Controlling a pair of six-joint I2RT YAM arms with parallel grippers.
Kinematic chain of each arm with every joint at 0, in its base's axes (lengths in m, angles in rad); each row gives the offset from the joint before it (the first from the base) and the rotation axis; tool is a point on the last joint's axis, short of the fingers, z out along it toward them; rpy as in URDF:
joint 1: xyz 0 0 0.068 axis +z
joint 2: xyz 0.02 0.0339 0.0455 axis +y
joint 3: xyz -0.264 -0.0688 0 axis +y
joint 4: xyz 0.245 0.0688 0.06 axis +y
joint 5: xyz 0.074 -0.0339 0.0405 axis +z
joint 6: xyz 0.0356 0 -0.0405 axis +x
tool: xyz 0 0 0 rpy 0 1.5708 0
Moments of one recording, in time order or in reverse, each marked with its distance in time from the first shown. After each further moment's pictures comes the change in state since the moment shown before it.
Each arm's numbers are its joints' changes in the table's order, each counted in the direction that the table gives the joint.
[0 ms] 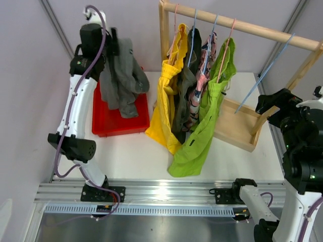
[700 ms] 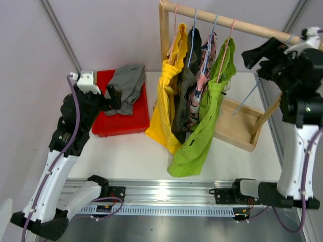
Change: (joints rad) left arm -0.128 -0.857 1.024 -0.226 -0.179 -0.155; right arm 0.031 0.435 -0.386 -0.148 0.280 0.077
